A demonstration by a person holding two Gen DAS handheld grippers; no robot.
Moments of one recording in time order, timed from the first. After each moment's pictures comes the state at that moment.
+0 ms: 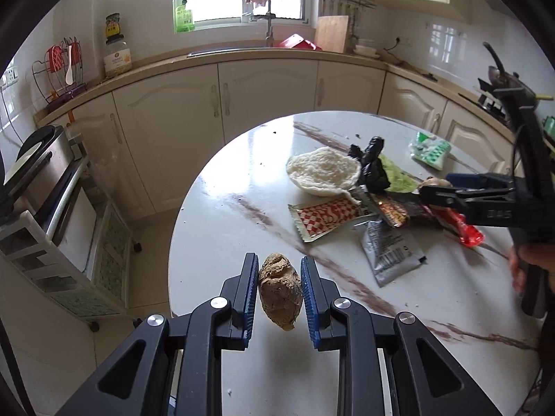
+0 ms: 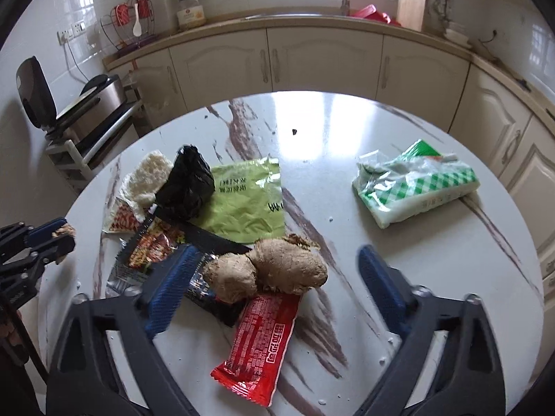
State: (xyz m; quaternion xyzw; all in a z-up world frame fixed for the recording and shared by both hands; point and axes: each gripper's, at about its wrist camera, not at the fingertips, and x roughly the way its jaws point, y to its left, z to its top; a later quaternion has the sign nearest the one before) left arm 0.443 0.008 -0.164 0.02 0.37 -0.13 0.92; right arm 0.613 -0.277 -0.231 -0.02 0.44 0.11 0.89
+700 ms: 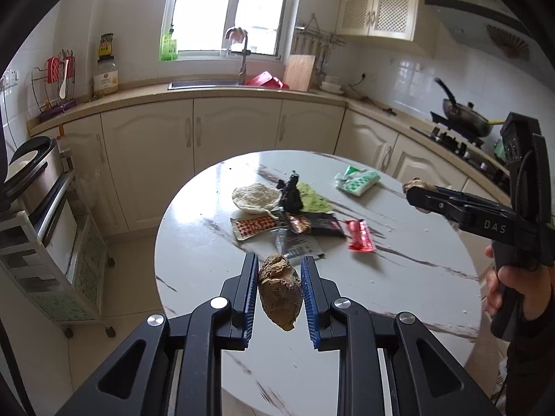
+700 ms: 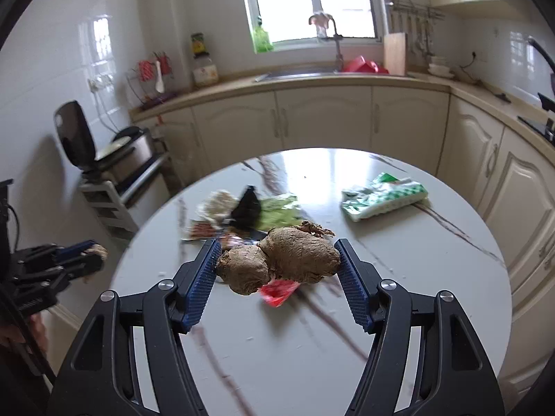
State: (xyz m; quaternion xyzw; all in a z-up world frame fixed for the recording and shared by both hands) left arm 0.304 0.026 -0.089 -0.03 0.31 -0.19 0.93; right arm 0.483 -0.281 -0.138 0.02 0.32 0.13 0.94
